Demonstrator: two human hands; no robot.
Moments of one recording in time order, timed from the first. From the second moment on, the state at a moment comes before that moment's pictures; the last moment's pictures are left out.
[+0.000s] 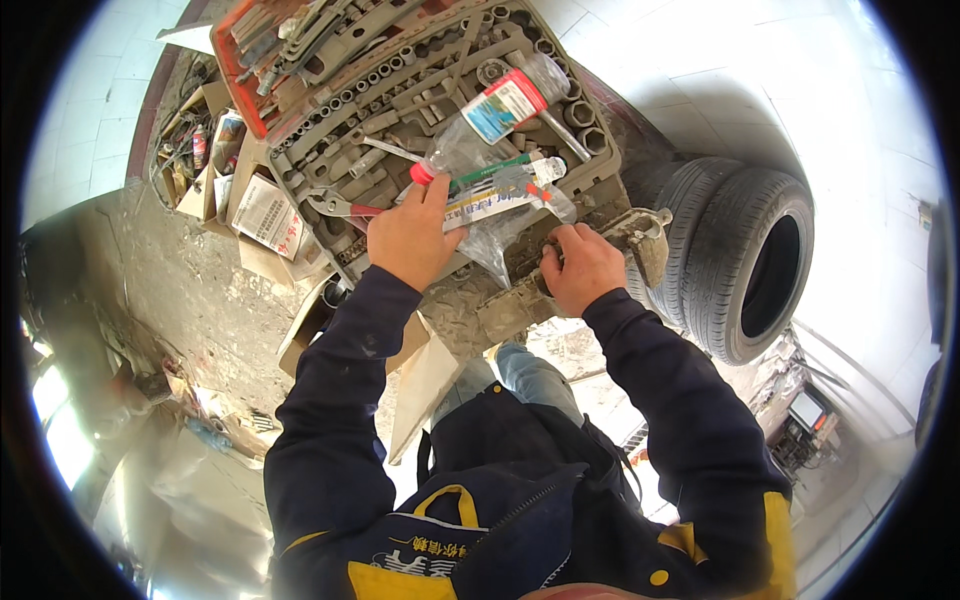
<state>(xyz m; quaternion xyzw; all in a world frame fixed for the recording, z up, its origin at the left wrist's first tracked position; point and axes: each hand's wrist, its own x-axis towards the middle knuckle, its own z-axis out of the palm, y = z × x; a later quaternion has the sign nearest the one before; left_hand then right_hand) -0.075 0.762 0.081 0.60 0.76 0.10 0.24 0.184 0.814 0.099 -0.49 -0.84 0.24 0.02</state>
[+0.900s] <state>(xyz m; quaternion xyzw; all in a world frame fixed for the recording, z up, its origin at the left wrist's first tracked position) -0.169 0.853 0.122 0.32 0.69 0.50 0.41 0.188 0.814 0.097 -0.50 -0.83 0.24 -0.01</state>
